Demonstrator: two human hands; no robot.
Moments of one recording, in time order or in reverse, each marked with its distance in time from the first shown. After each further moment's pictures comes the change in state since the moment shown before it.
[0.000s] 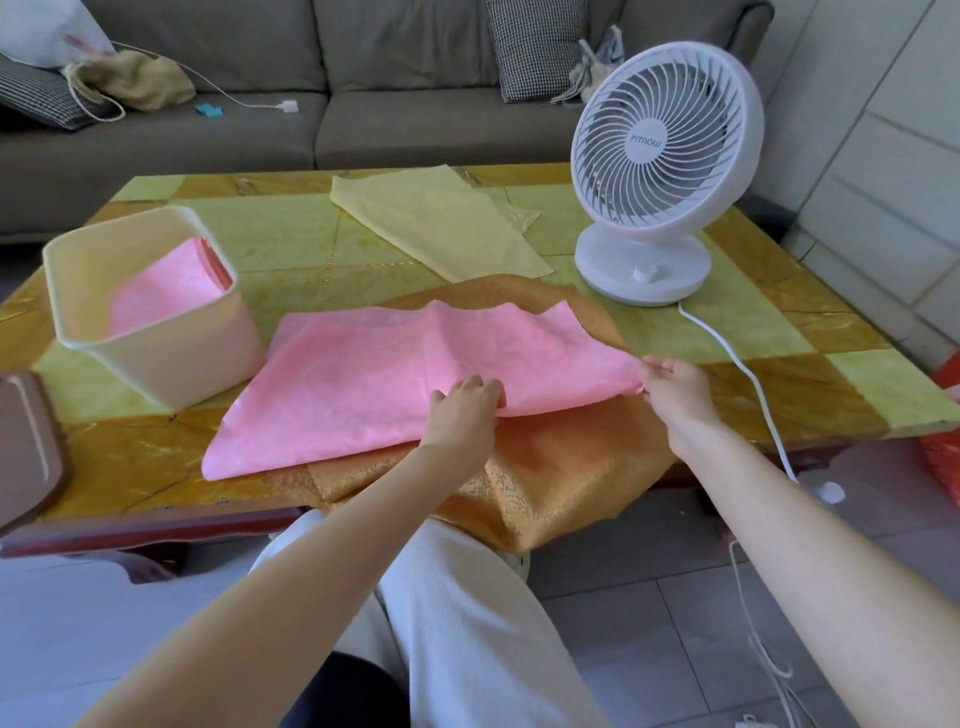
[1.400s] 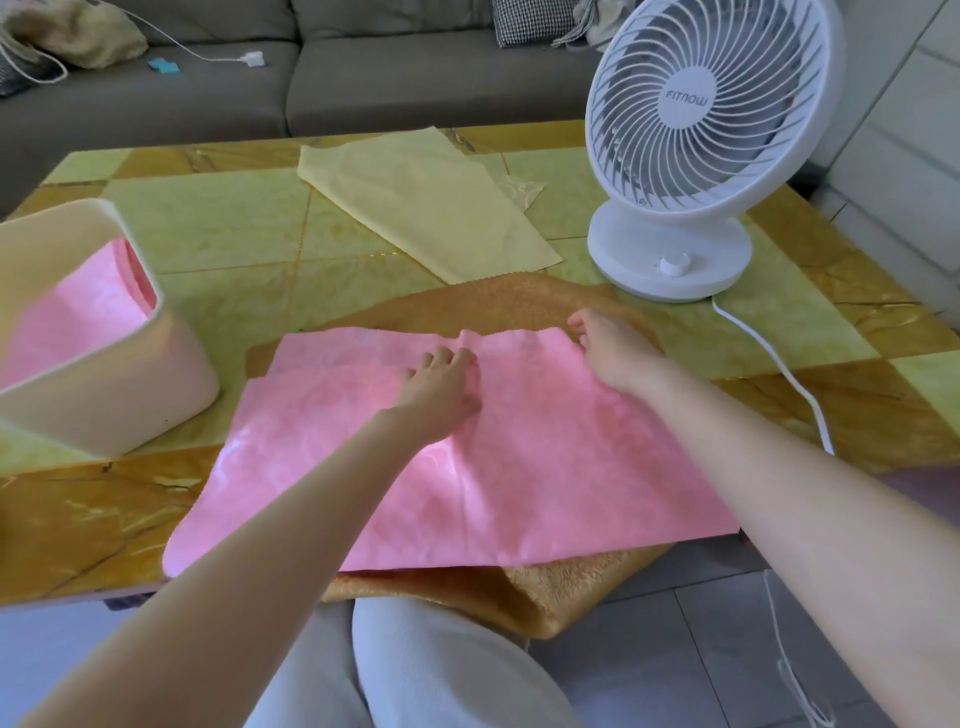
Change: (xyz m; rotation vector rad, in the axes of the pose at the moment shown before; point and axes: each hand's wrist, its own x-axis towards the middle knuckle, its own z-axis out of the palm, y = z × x) left_hand 0.098 -0.049 0.008 0.067 -0.221 -0.075; right_hand 0.097 -0.024 0.078 -0.891 -0.425 -0.372
